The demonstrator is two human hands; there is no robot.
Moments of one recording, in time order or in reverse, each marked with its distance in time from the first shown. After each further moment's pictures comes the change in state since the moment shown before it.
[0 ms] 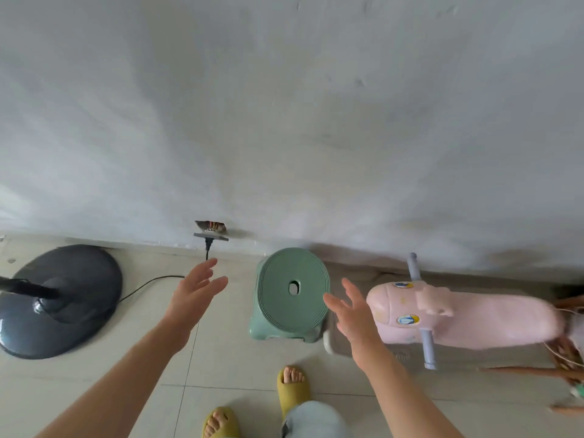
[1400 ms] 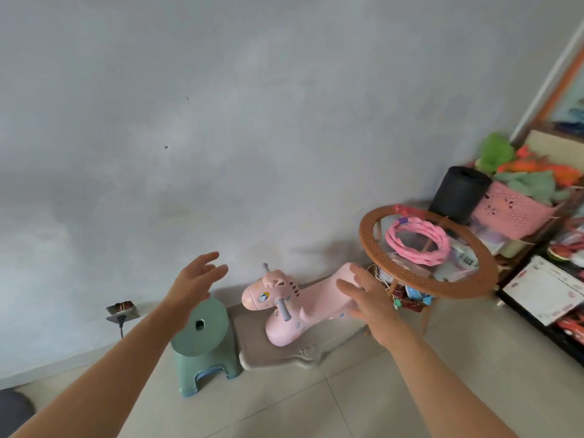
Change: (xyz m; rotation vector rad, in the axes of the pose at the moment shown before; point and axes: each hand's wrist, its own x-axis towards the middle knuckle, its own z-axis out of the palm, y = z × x) left_hand -0.376 0.057 0.160 0.168 -0.370 0.491; right_hand -0.382 0.054 -0.296 0.219 0.317 -0.389
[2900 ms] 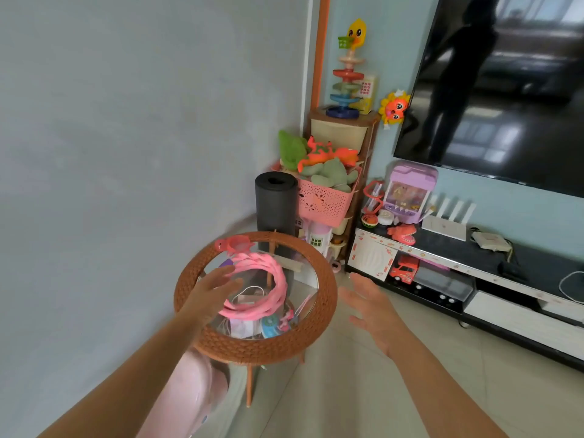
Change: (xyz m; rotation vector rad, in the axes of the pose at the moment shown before) left_hand 0.259 0.116 0.514 0.208 -0.597 0.074; right_hand 0.162 -0.012 -0.405 0.228 0.554 -0.029
